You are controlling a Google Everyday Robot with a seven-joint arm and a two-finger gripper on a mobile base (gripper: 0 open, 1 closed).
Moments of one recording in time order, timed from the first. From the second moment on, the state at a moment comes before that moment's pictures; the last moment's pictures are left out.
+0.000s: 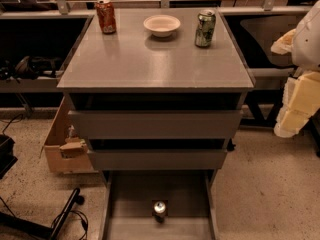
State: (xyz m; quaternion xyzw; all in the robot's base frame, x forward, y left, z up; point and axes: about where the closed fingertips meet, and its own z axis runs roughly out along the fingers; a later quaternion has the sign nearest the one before) arm 0.438 -0.217 0.976 -0.60 0.78 -0.03 0.16
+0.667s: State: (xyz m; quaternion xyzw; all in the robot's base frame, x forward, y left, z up) arm 0.439 -0.215 0.953 -0.59 0.78 -0.01 0.18
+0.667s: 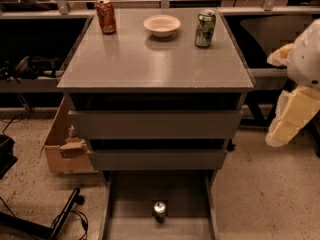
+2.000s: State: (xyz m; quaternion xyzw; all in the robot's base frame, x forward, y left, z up) arm 0.429 -0.143 0.708 -0.47 0.69 0.27 0.48
